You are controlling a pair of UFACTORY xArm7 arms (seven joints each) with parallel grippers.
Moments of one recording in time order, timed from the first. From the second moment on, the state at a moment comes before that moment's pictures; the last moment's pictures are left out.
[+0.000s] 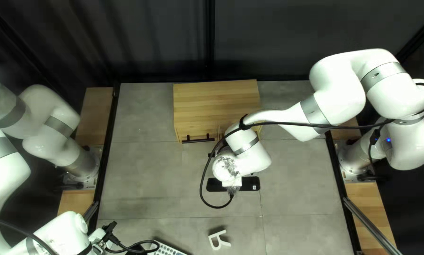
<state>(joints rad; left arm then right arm) -0.43 -0.09 -0.56 0.95 -0.11 1.42 -0.26 0.03 0.46 0.19 1.33 -0.60 1.26 -1.07</state>
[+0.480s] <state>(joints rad) -0.43 -0.09 -0.56 0.95 -0.11 1.42 -0.26 0.04 0.35 0.22 1.22 -0.59 1.23 -1.06</state>
